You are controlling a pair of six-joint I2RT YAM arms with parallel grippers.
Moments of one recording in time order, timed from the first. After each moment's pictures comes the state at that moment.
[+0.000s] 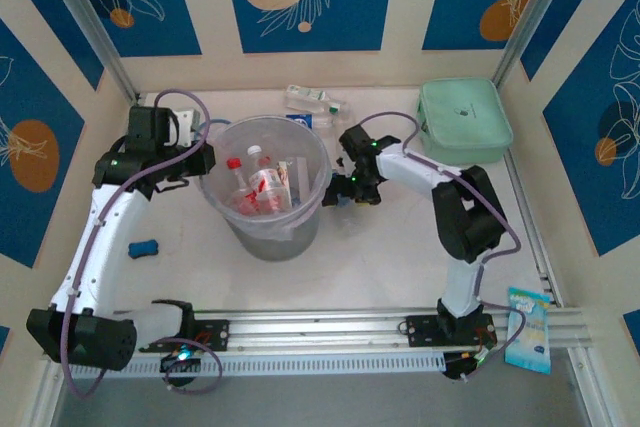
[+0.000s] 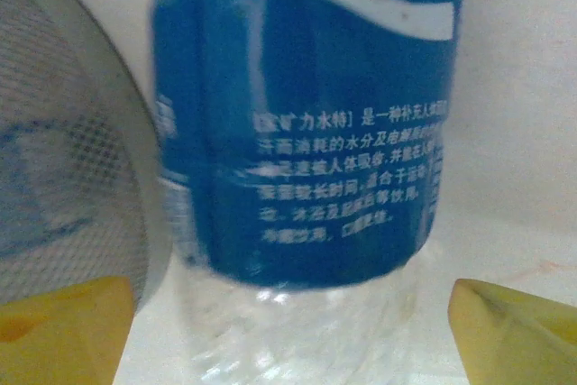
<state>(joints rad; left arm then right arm) -0.12 1.18 1.32 -0.94 0.23 -0.21 0.52 1.88 1.34 -0.84 -0.26 0.37</state>
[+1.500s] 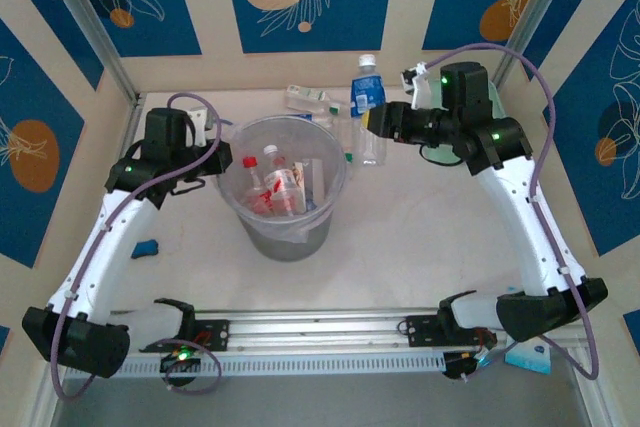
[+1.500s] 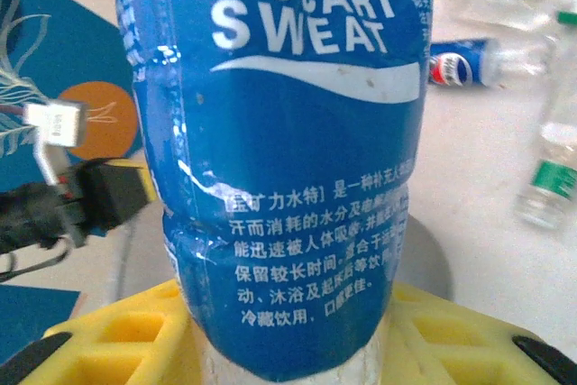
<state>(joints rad) -0.27 1.16 1.26 -0.79 0.20 -0.35 0.34 1.32 1.66 -0.90 -0.56 0.46</state>
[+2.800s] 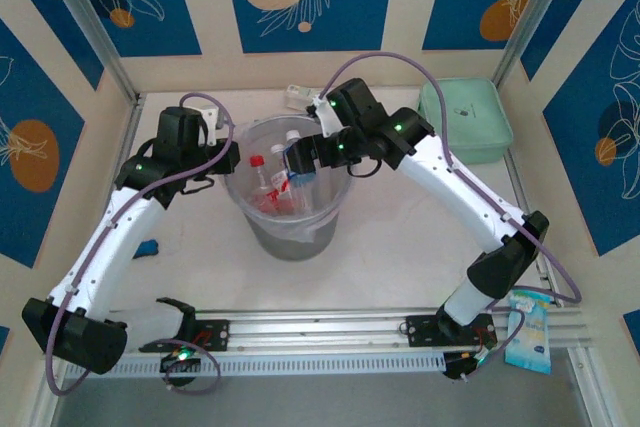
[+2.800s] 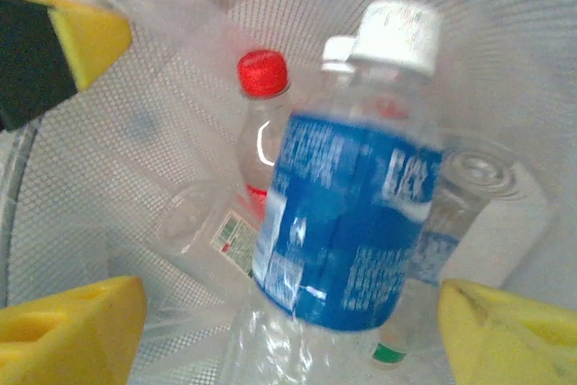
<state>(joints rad) -0.33 1.18 1.27 -0.78 0.13 -0.33 0.73 1.62 1.81 -1.02 -0.24 0.36</state>
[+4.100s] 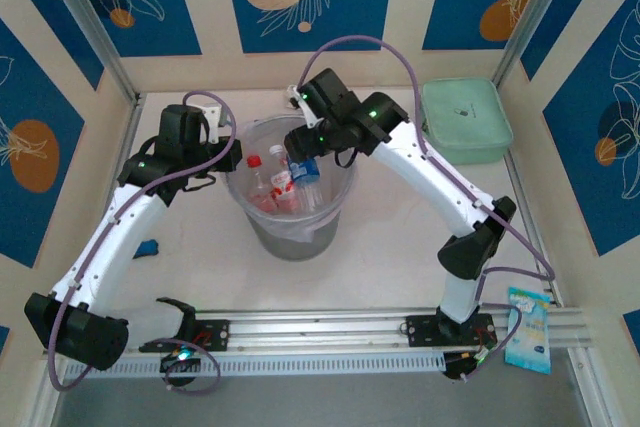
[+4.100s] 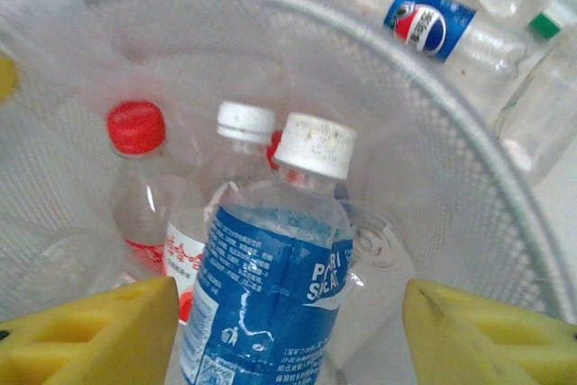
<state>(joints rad) -0.33 1.20 1.27 -0.75 0.15 -0.31 0.80 1.80 2.13 -1.20 0.07 0.24</state>
